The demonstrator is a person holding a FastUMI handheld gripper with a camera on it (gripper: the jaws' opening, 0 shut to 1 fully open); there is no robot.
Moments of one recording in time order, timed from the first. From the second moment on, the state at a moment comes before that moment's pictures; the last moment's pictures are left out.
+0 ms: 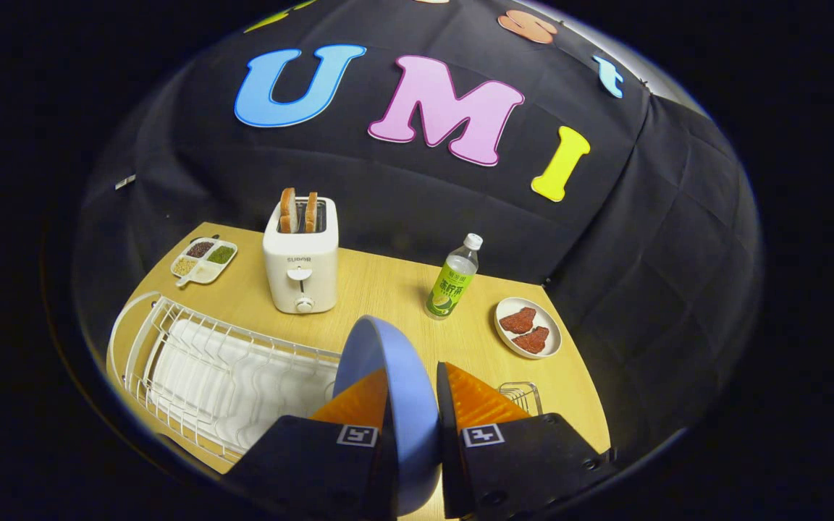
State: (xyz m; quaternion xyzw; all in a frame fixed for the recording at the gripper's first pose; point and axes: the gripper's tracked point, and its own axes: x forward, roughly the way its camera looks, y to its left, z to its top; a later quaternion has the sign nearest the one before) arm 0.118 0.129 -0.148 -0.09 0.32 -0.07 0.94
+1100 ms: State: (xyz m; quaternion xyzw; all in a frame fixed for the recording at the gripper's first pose) arm -0.026 -0.025 -0.158 0.19 0.34 0.00 0.92
